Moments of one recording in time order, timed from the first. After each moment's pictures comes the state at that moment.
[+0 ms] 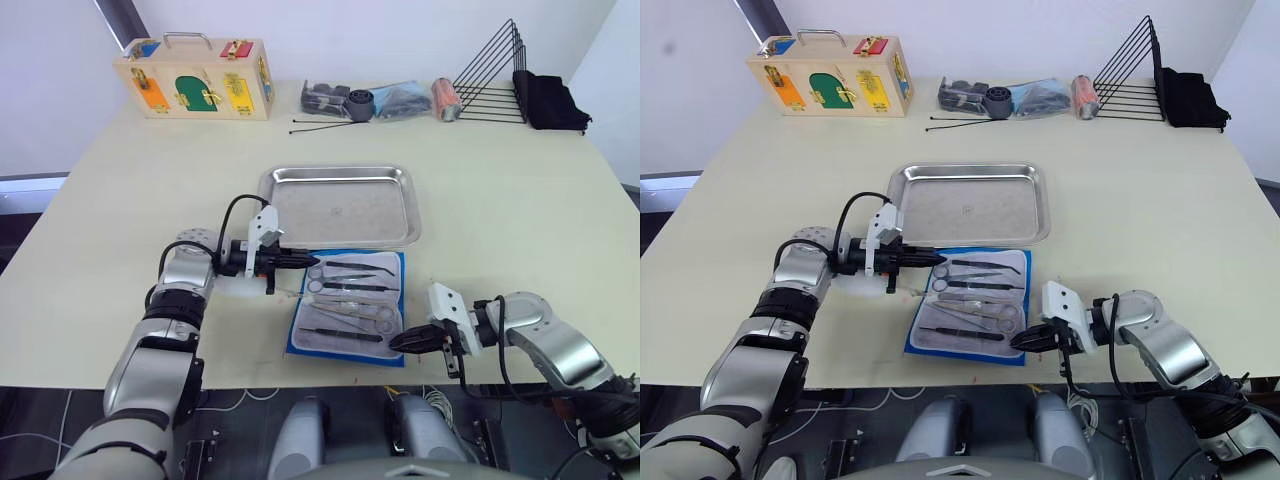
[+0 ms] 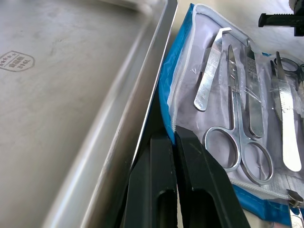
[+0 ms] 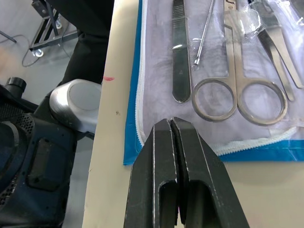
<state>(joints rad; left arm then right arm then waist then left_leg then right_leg) -0.72 0.55 -0.09 0.78 -0.16 0.02 -1.46 -0.22 -0.65 0.36 -0.21 0.30 0.38 1.19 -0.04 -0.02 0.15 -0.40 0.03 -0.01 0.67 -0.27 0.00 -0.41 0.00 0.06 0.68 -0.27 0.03</state>
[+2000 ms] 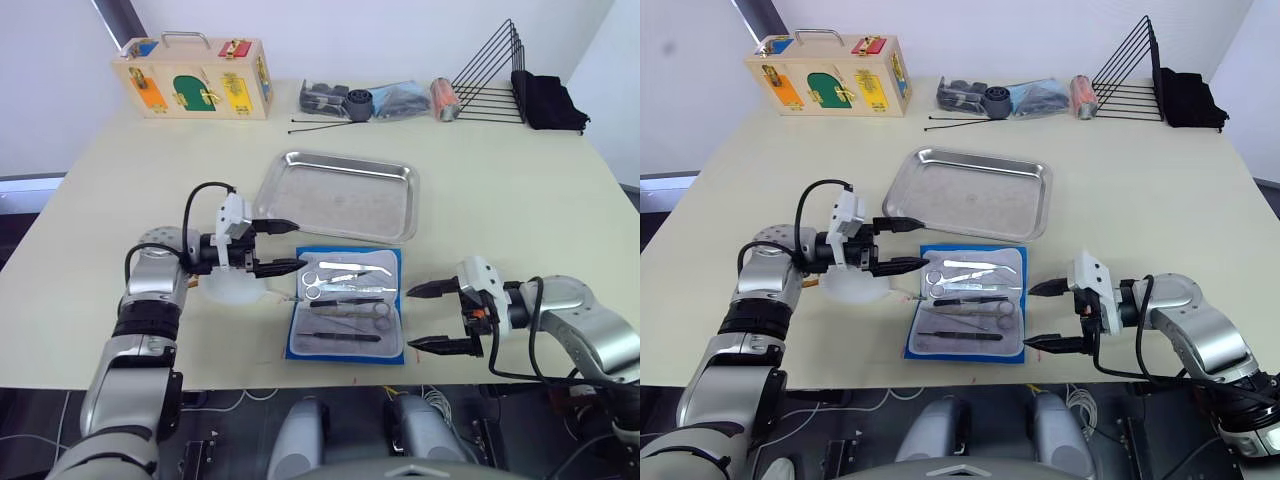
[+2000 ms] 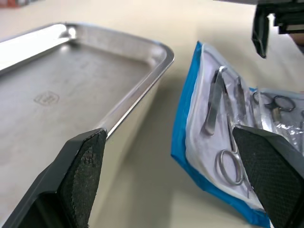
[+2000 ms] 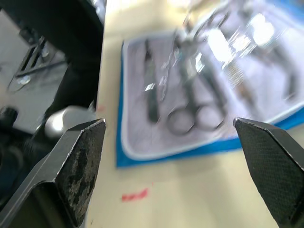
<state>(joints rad) -0.62 0.63 0.03 0.58 -0.31 0.01 -1.50 -0.22 -0.70 0.15 -0.28 0.48 0.45 1.20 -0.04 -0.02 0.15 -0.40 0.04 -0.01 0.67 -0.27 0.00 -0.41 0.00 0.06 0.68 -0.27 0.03</state>
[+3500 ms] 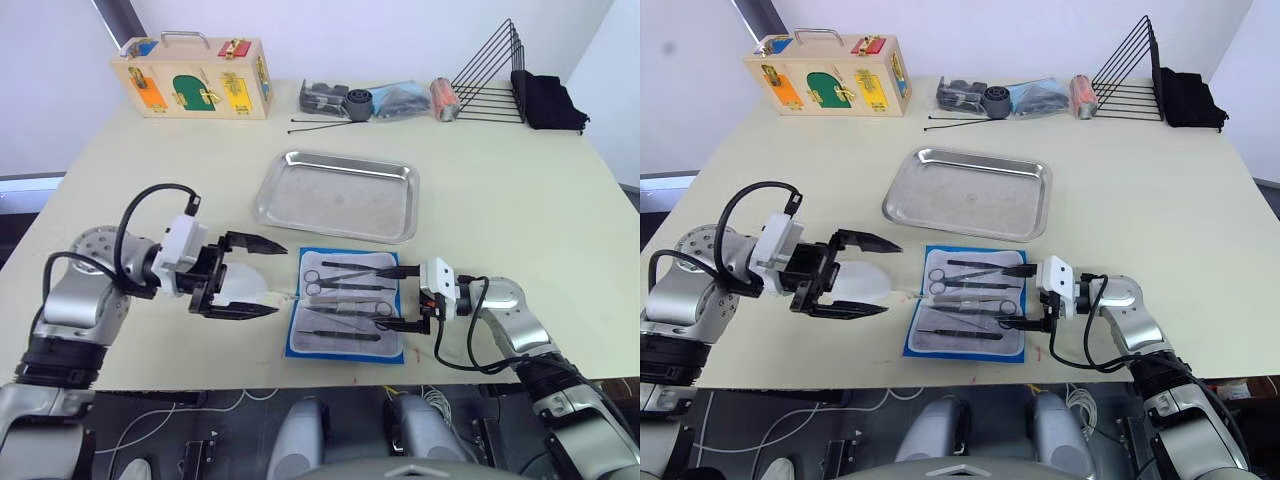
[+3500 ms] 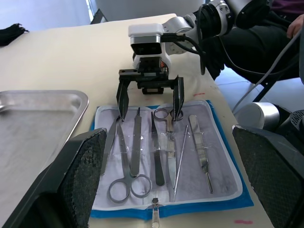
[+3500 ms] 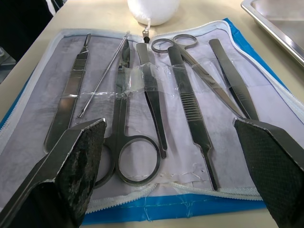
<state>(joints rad) -0.35 0.96 -0.04 0.08 -0.68 -0.02 -1.57 -0.36 -0.39 0.26 0.30 0.22 -0.16 1.20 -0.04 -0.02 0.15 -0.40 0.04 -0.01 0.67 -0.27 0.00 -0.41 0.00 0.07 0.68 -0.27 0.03</state>
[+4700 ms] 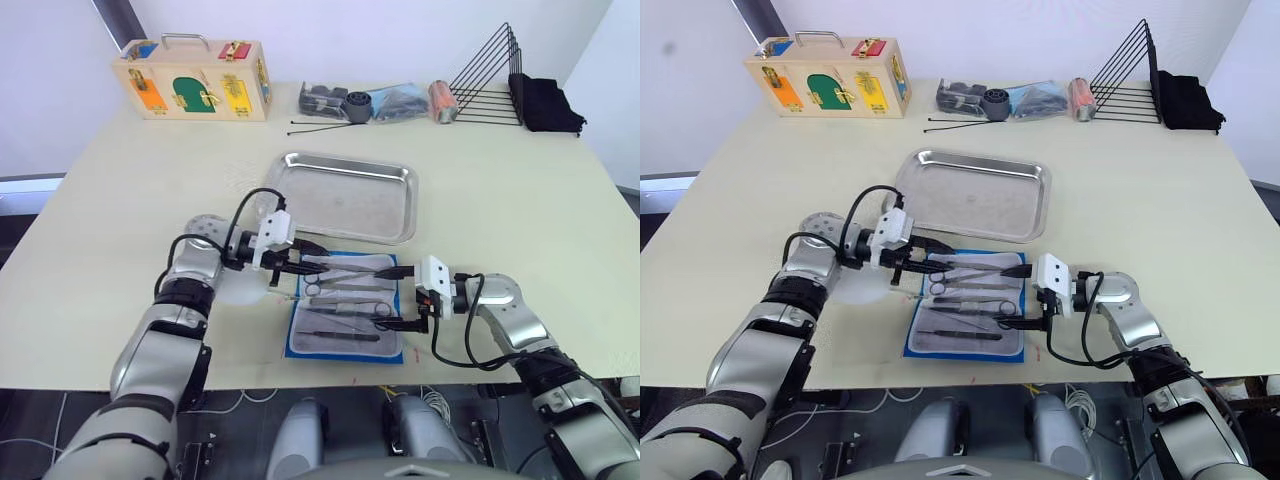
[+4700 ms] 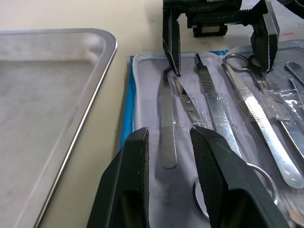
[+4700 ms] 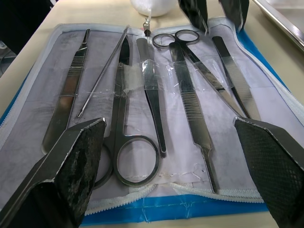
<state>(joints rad) -0.81 0.52 -0.20 0.92 -0.19 -0.40 -1.57 -0.38 -0.40 0.30 0.31 0.20 -0.10 1.19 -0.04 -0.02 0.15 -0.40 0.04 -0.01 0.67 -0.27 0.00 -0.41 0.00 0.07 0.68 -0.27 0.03</state>
